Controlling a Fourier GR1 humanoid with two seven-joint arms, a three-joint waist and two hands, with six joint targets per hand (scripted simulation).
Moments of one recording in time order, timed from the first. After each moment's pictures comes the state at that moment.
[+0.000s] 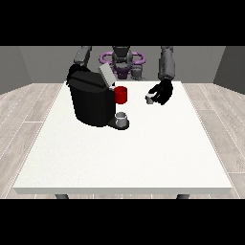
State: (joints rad) left arm -0.66 0.32 0.00 -0.61 -0.63 0.10 -0.25; right arm -0.22 -0.02 -0.06 -1.33 -0.01 -0.15 -0.06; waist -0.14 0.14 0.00
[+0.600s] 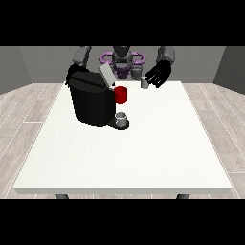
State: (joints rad) left arm -0.85 0.35 0.01 -0.71 -0.61 -0.11 -0.19; right arm -0.24 -0.03 -0.08 -1.23 -0.03 -0.14 -0.08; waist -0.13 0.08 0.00
